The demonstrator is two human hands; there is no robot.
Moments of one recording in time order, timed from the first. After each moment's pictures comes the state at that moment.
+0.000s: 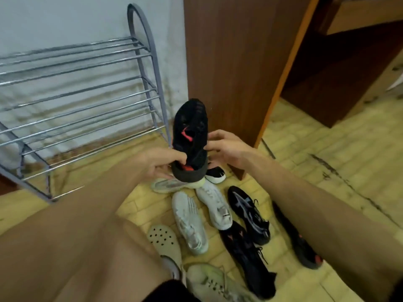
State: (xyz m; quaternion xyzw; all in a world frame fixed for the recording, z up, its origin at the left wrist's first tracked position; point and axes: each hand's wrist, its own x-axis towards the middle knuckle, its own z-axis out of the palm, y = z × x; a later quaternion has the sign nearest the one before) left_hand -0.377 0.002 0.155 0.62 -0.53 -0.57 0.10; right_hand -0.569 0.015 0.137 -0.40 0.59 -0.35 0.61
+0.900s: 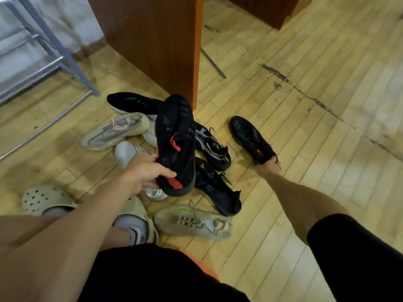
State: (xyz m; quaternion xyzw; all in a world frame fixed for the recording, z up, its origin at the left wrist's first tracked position) left_hand -0.445 0.082 -0.026 0.61 -0.52 -0.60 -0.05; right_hand -0.756 0.247 -0.171 -0.11 0.94 -0.12 0.31
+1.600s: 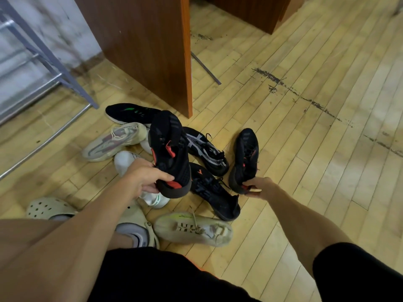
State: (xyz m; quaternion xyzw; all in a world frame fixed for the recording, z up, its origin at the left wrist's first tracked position) left_hand -0.464 0.086 -0.008 0.63 -0.52 -0.57 -0.06; right_hand -0.737 0.268 -0.169 0.12 0.77 -0.34 0.52
